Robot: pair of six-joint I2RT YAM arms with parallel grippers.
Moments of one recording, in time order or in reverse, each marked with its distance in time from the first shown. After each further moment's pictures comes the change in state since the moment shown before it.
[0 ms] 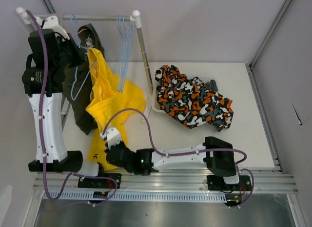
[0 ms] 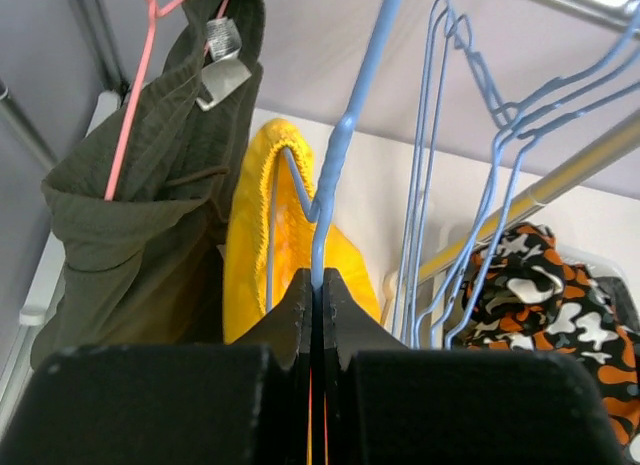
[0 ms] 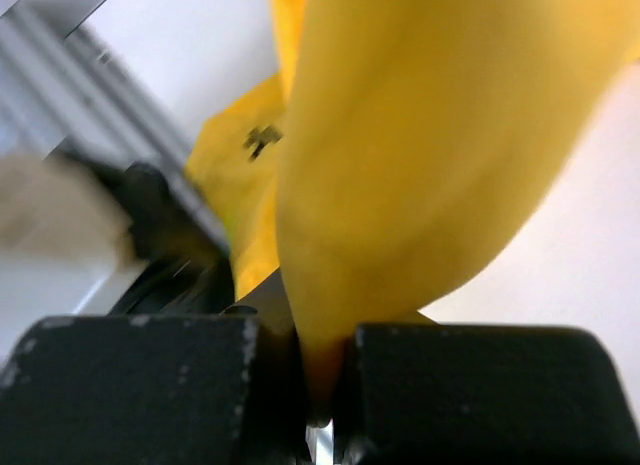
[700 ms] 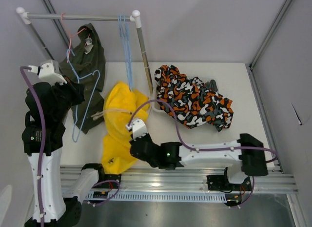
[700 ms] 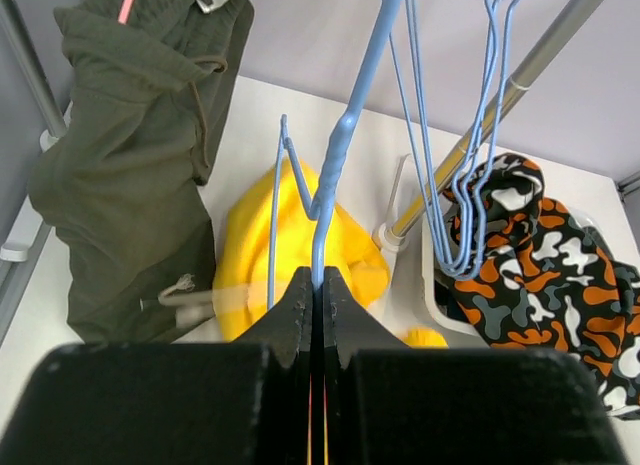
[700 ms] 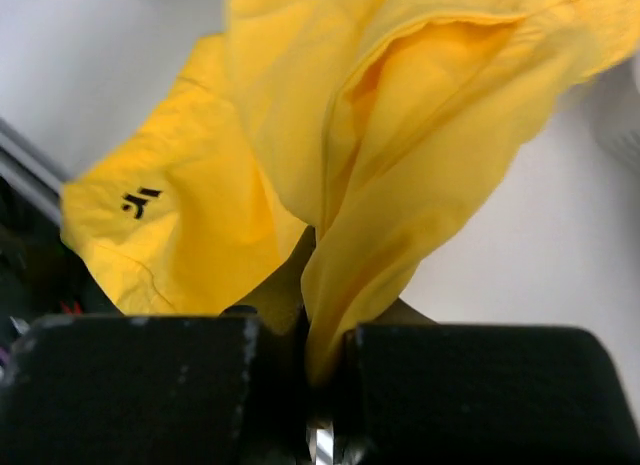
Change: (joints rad) left arm 0.002 -0.578 -0.649 0.179 0.028 -0.036; right arm -0.114 -0.280 -0.211 -0.139 0.071 -0.019
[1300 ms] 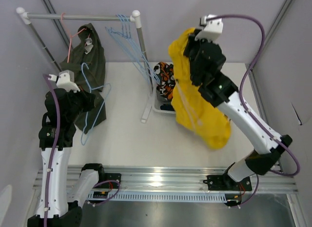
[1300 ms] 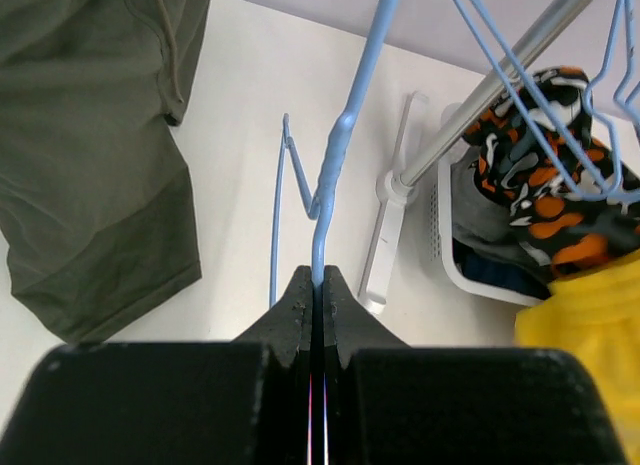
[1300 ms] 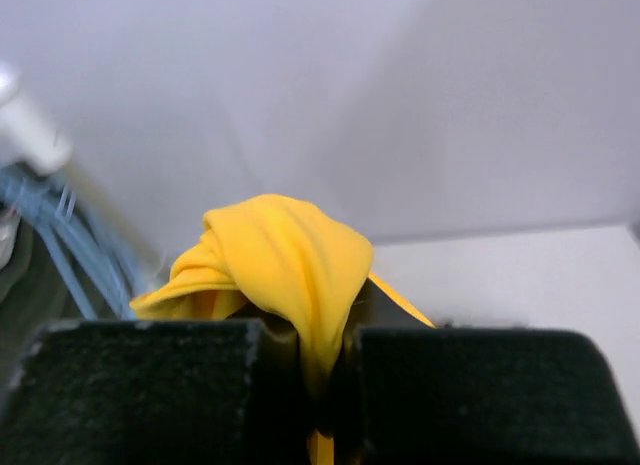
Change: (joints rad) left arm 0.000 -0.072 -0.319 0.145 0.059 -0.014; right arm -0.647 -0.197 0.491 0.095 0.088 -0.397
